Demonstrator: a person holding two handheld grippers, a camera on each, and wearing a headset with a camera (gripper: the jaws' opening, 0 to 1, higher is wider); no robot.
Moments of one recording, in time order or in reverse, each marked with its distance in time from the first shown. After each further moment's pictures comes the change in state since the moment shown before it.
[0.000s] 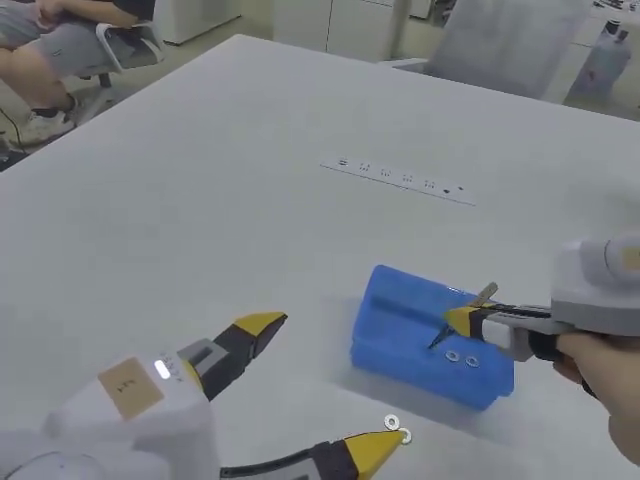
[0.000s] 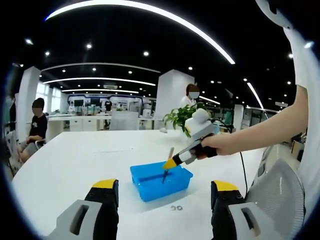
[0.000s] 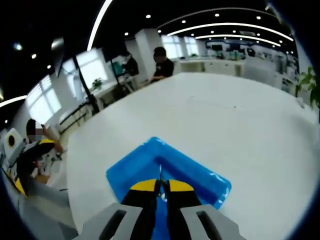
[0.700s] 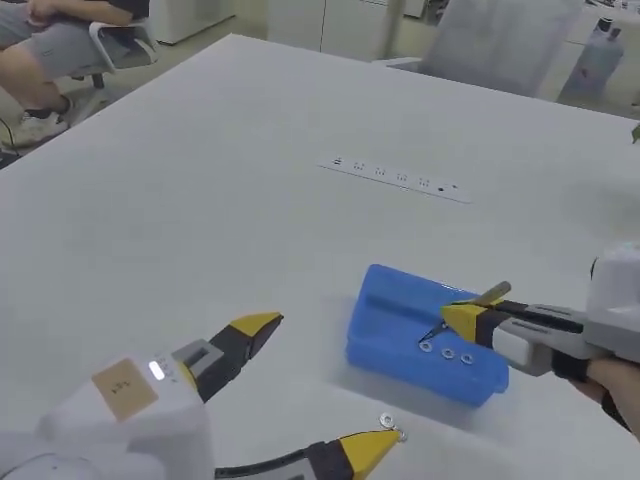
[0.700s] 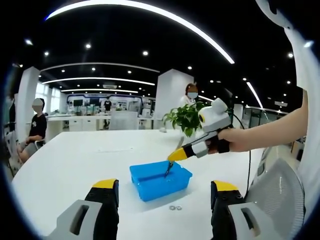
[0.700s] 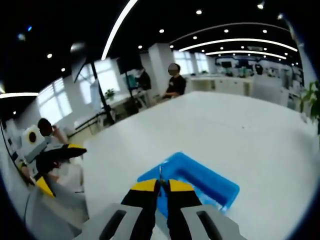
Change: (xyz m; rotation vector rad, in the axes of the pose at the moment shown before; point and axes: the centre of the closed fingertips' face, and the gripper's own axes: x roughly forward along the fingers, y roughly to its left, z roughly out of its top) left arm 0.000 0.000 0.000 0.004 0.002 -0.007; right arm -0.051 0.067 0.017 -0.082 -0.150 0.096
